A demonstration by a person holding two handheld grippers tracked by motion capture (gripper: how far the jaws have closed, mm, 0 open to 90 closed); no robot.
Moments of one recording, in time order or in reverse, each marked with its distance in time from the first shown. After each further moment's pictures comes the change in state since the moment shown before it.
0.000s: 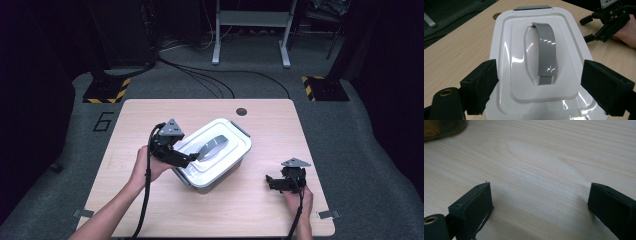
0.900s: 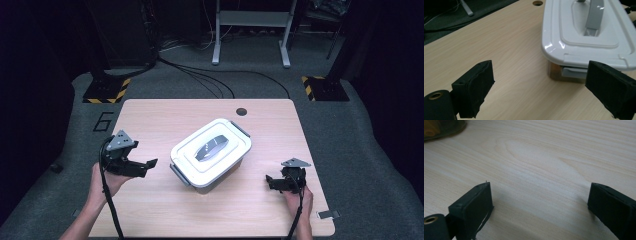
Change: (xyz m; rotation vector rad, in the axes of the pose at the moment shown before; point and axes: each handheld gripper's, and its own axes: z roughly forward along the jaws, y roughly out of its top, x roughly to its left) left arm 0.037 -0.083 -0.067 -0.020 0.196 -0.124; right arm 0.000 0.000 0.000 0.000 -0.002 0.001
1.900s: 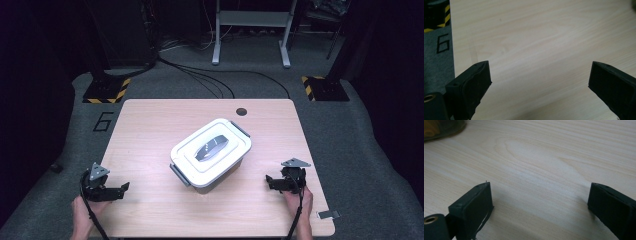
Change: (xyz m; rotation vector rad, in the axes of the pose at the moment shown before) left arm 0.044 -0.153 0.022 0.135 0.253 -0.215; right arm 0.001 0.000 0.000 0.001 -0.004 0.004
